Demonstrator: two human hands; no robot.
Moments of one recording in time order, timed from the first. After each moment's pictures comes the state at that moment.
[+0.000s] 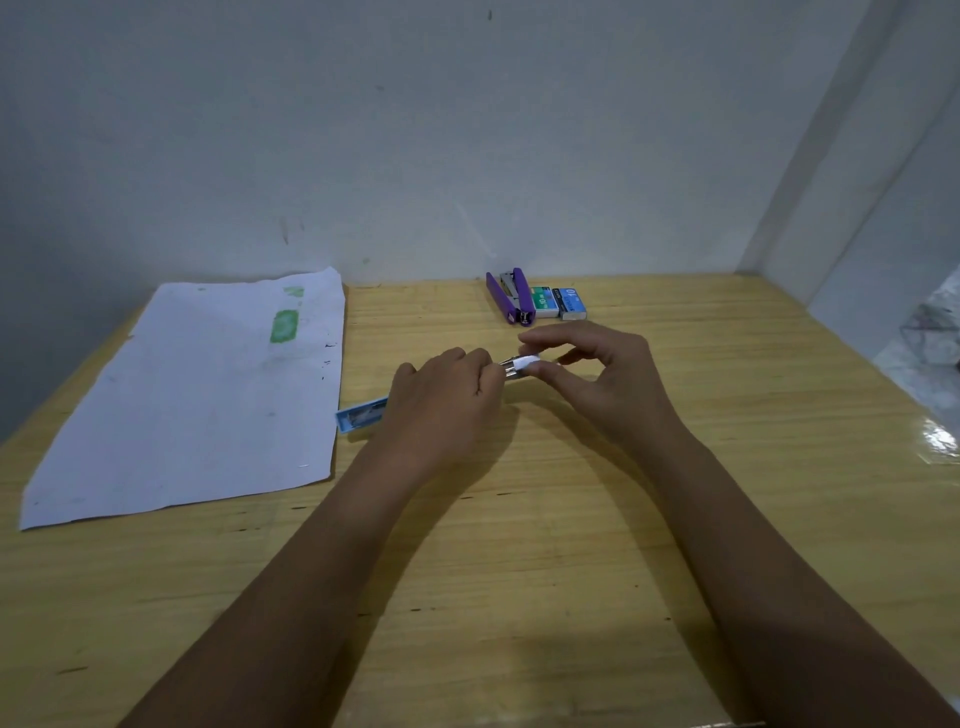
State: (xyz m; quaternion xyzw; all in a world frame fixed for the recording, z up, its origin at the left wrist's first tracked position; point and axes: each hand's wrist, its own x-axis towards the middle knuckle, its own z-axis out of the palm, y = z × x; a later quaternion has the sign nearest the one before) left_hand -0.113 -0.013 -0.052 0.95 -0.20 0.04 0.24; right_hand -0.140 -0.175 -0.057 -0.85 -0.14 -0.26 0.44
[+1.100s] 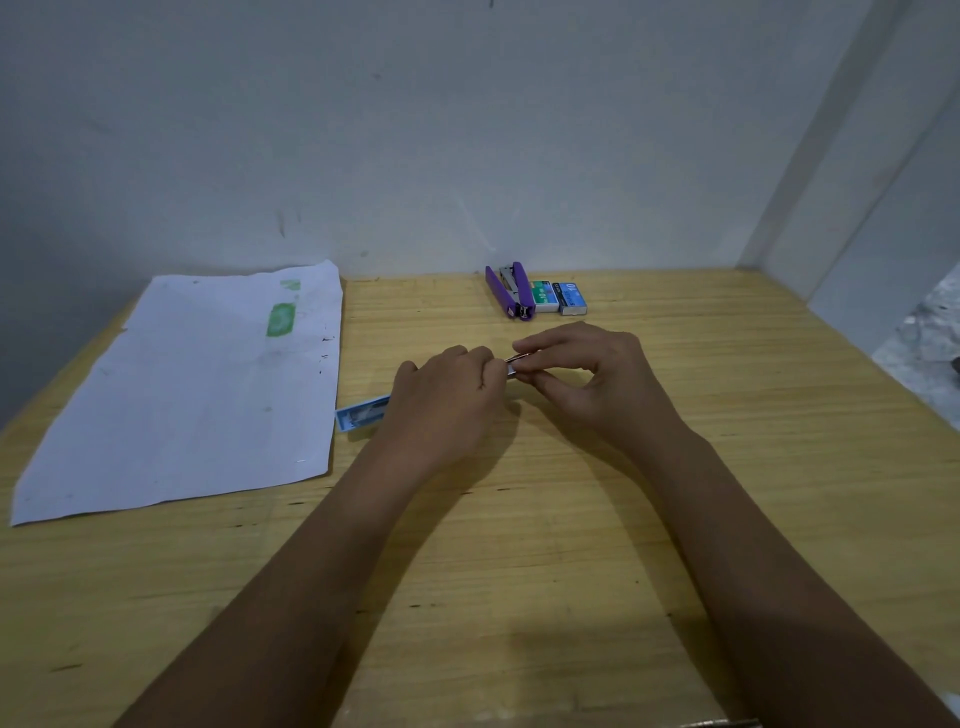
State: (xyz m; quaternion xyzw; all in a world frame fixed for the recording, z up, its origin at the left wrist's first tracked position) left_hand -0.119 -0.015 -0.045 0.95 -0.21 0.03 0.23; right_hand -0.137 -0.176 -0.062 -0.89 -0.18 -0.28 0.31
